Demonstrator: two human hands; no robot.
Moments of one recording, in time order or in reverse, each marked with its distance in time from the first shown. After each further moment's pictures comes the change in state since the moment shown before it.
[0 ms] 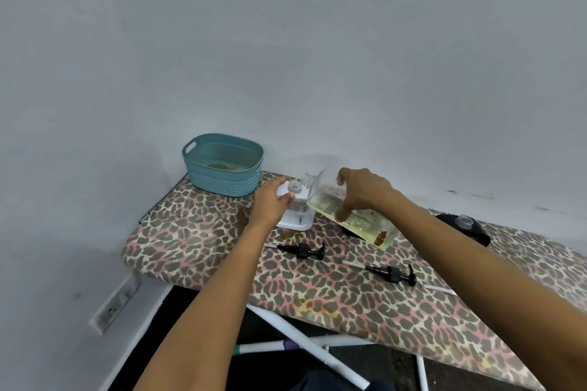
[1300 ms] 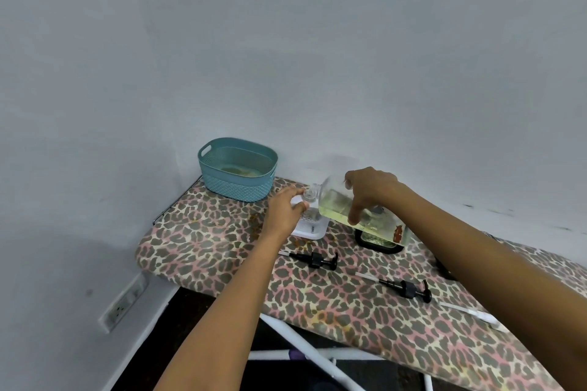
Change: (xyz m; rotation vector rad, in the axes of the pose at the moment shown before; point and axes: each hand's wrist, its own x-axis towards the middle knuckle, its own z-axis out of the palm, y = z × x) left_hand 0.000 -0.009 0.001 -0.049 -0.001 0.045; right_hand 0.010 -0.025 -0.023 -0.254 -0.081 -0.024
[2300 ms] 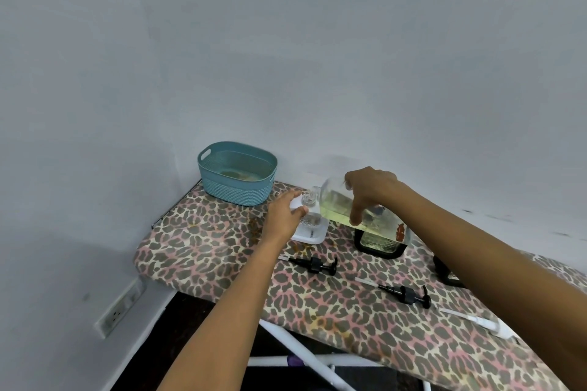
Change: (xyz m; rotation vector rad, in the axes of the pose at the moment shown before) left_hand 0.000 0.001 0.000 -0.002 0.012 -0.038; right_hand 0.000 -0.002 -0.011 -0.054 -0.003 -0.008
